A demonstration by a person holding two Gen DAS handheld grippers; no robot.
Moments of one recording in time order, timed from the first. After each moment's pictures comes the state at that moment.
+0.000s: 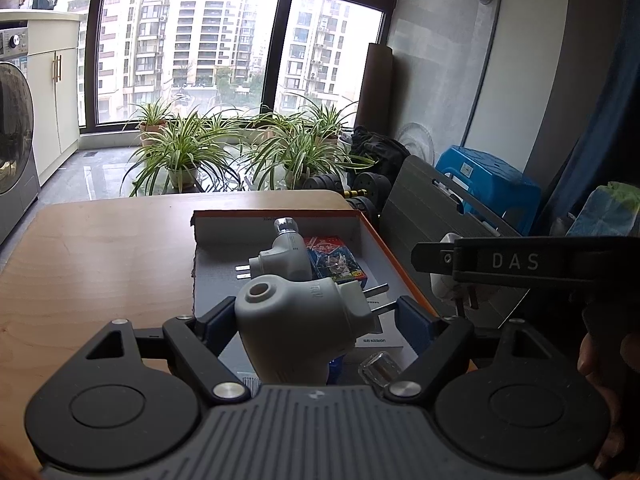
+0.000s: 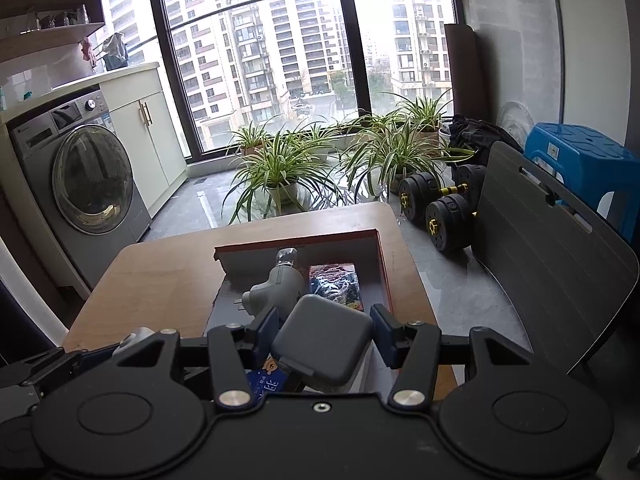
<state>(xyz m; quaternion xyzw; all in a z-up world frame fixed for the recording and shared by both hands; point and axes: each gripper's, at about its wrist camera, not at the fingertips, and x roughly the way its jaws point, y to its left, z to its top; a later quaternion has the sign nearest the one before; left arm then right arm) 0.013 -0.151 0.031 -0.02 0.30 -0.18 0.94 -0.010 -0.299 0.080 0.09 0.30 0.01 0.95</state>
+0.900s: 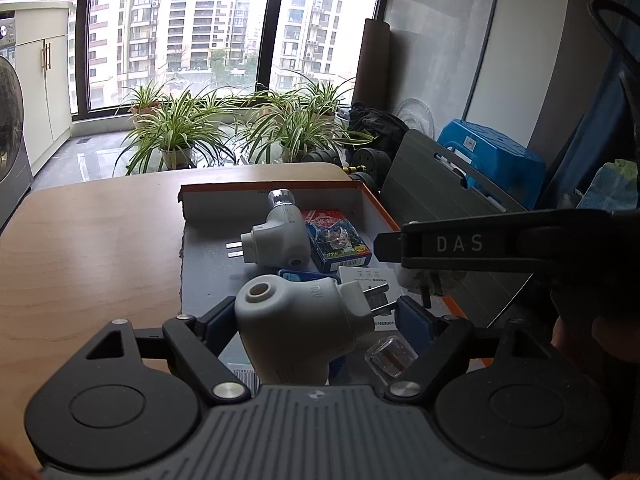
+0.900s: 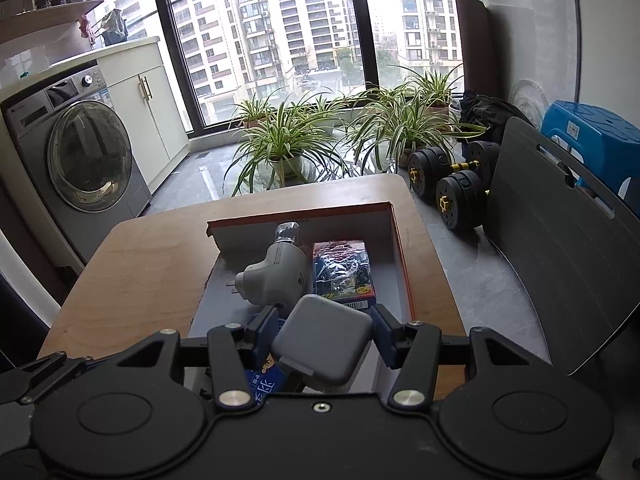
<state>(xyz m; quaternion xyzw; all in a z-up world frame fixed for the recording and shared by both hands) 0.027 -0.159 0.014 -0.01 0.32 -0.18 0.93 0.024 -0.295 0.052 0.09 0.34 0.03 0.94</state>
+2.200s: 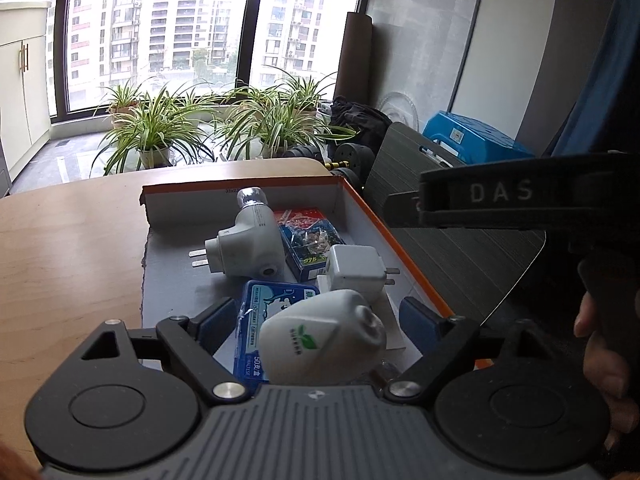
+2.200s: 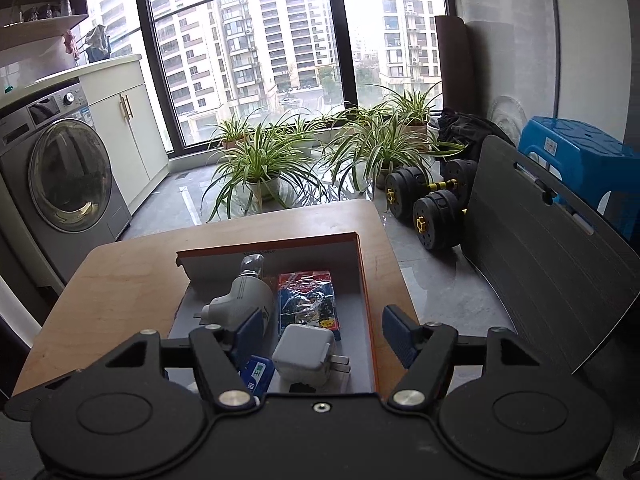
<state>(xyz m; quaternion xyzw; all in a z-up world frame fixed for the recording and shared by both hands) 0.041 -0.180 0.000 -0.01 0.32 -0.21 0.92 0.023 -0.317 0.064 0.09 0.30 -0.01 0.95</state>
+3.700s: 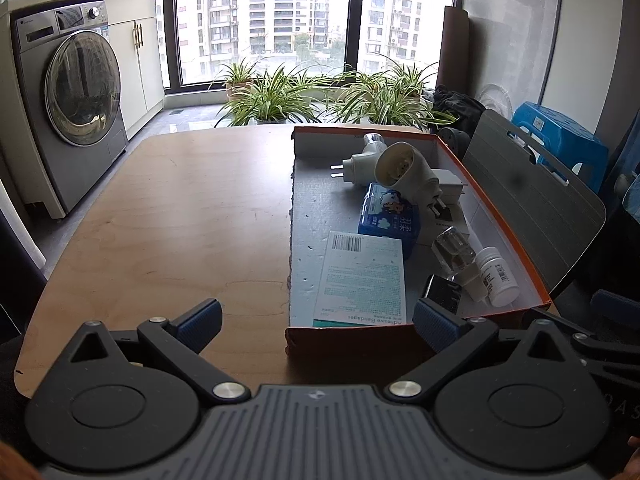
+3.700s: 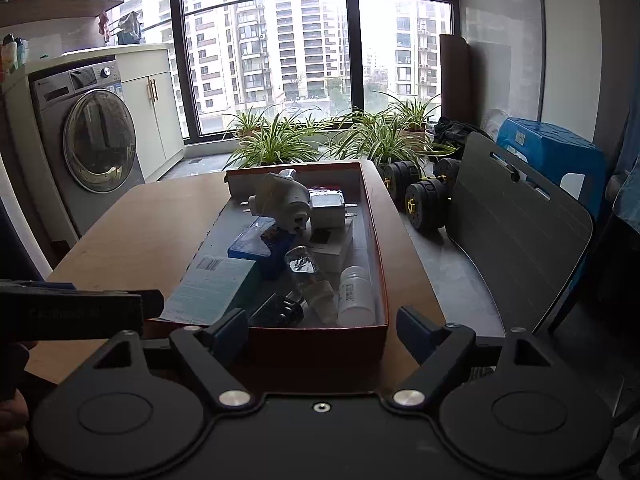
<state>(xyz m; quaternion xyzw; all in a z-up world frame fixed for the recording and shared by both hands) -0.077 -0.129 0.014 0.00 0.36 -0.04 0.93 -0.156 -0.275 0.024 0.04 0.29 0.00 0.96</state>
